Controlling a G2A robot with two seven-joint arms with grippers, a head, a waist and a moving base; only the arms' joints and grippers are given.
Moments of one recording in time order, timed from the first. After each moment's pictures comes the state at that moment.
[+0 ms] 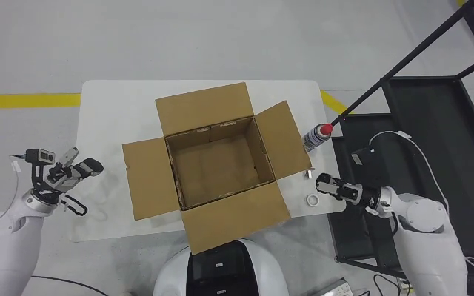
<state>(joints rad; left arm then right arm) 1.23 -0.89 -1.48 -0.97 -0.82 -0.60 -1.15 -1.72 -1.07 1.87 -1.68 0.28 -0.50 1.29</state>
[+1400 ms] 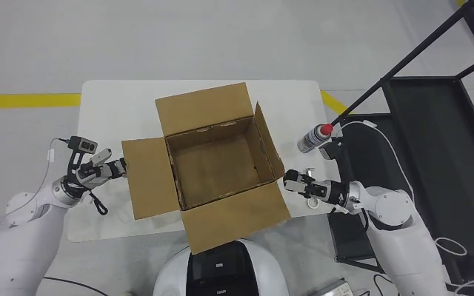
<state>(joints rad) 1.19 -0.94 -1.39 -1.15 -0.87 -0.45 -1.33 -1.67 -1.05 1.65 -1.86 0.24 -0.41 1.10</state>
